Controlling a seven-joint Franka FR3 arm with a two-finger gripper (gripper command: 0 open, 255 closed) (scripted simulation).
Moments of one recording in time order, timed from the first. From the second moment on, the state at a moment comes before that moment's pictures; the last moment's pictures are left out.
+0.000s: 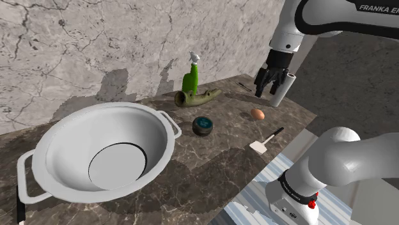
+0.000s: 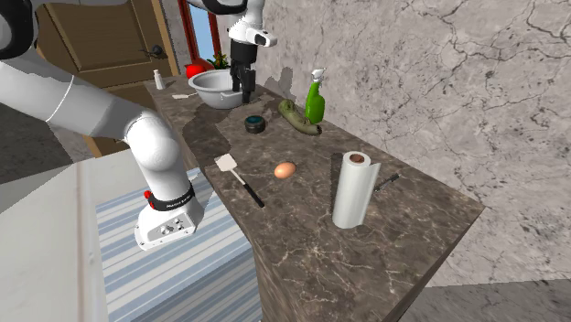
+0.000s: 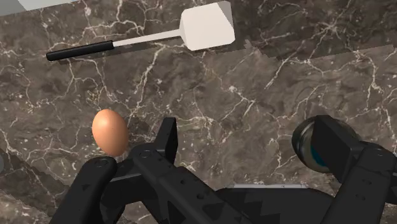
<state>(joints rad) 0.02 -0.75 -0.04 -2.45 0.05 1.54 0.14</state>
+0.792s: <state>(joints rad) -0.06 -0.57 -0.18 -2.54 -0.08 1.77 -0.01</state>
